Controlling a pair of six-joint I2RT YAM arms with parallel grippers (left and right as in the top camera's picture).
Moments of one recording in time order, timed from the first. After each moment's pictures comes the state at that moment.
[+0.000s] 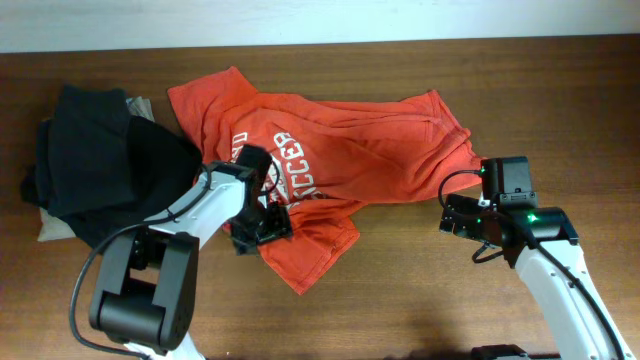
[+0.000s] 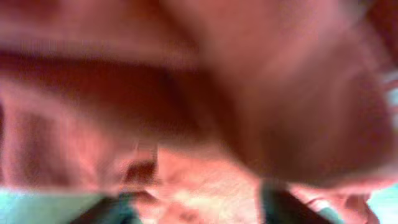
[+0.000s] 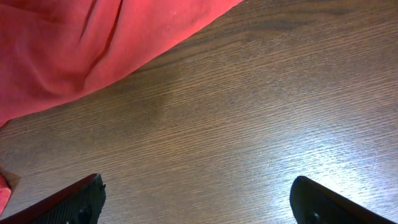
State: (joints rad) left arm -0.31 1.86 1.09 -0.86 0.26 -0.55; right arm 0.03 1.21 0.86 -0.83 0.11 0.31
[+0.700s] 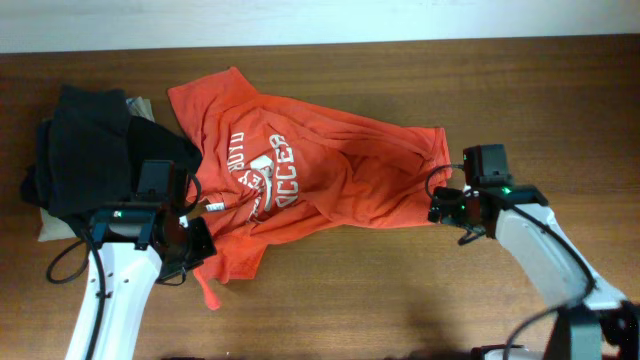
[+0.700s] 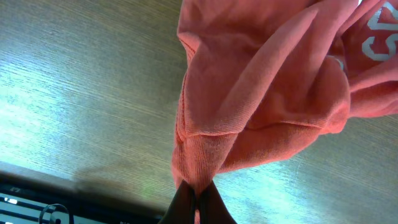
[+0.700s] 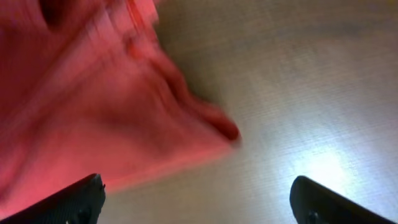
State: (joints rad) left arm -0.05 1.25 1.05 -1.27 -0.02 -0.44; right arm 0.03 1.50 0.86 -0.61 0.07 0.32
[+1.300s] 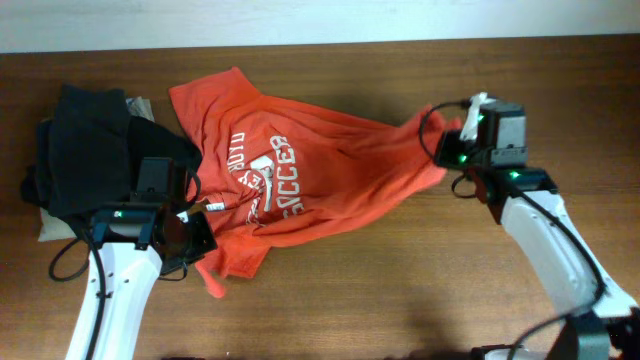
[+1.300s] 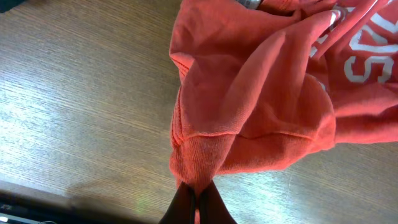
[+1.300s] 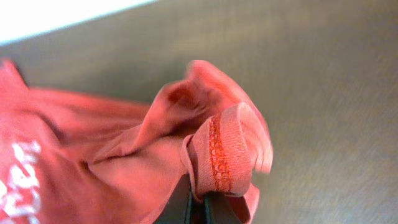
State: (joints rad) left arm -0.05 1.25 1.05 -1.21 -0.02 -0.44; right arm 0.03 1.46 1.01 -0.28 -0.09 0.26
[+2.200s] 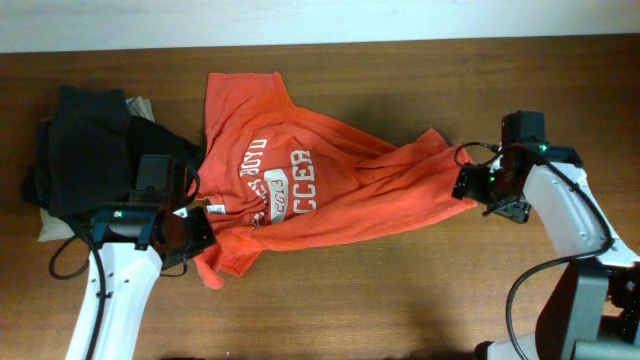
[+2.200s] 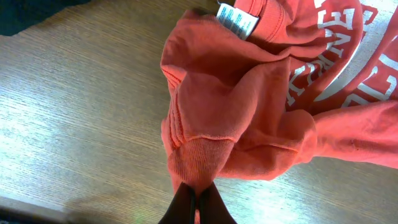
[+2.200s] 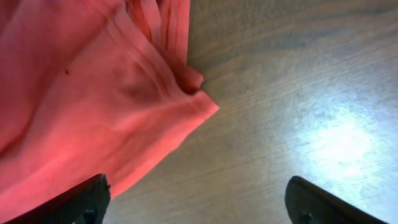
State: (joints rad) left arm -0.05 1.25 1.05 -1.16 -0.03 -0.44; right arm -0.14 1.64 1.12 -0.88 -0.04 0.29
